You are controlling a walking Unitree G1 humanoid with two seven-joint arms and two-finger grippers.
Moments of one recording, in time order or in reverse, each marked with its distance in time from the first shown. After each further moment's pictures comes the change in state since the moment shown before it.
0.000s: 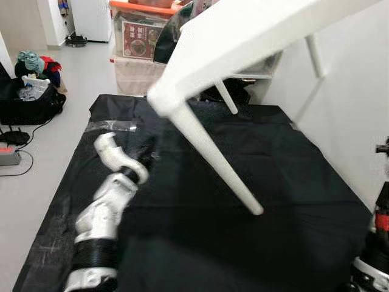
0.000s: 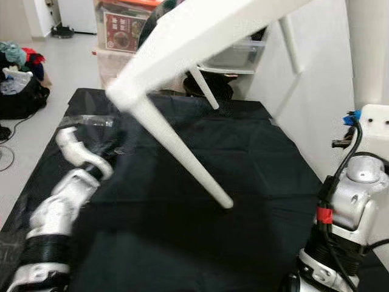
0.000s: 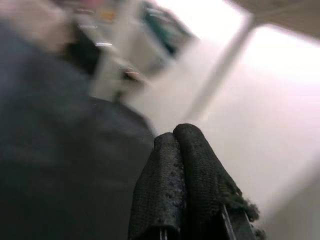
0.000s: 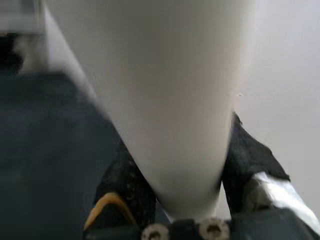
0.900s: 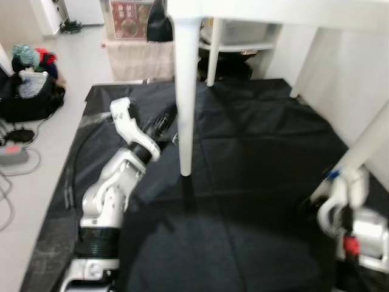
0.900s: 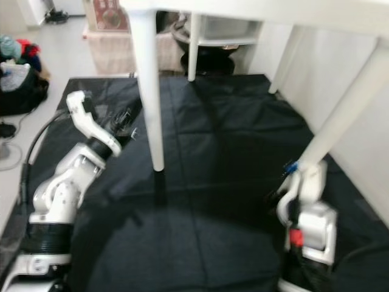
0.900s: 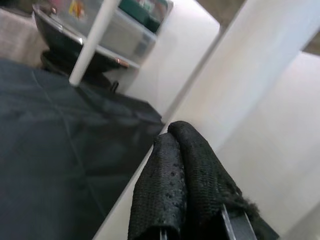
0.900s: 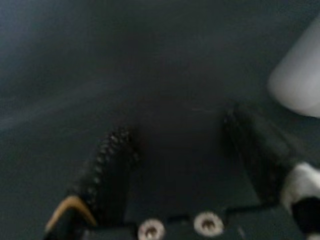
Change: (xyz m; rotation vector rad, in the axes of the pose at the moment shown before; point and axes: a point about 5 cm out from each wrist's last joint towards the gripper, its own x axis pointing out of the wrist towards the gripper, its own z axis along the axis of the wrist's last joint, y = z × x) left arm -0.011 -0.021 0.011 0.219 -0.020 -0.149; right arm -0.015 0.083 -0.054 -0.033 0.194 0.593
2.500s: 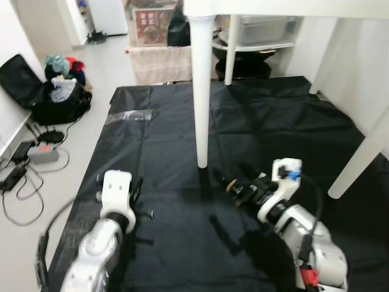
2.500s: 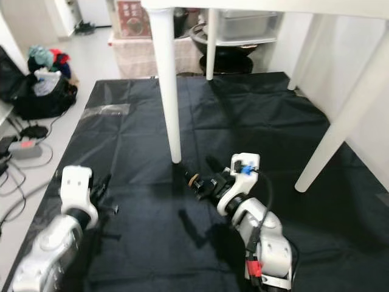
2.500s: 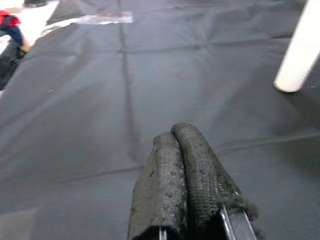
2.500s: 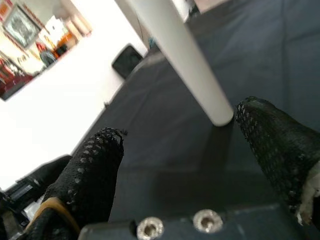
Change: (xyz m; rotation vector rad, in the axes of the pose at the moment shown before) left arm -0.117 0.041 -0.049 0.541 0.276 0.556; right arm -0.004 0.104 -0.006 0.071 -0.498 0.592
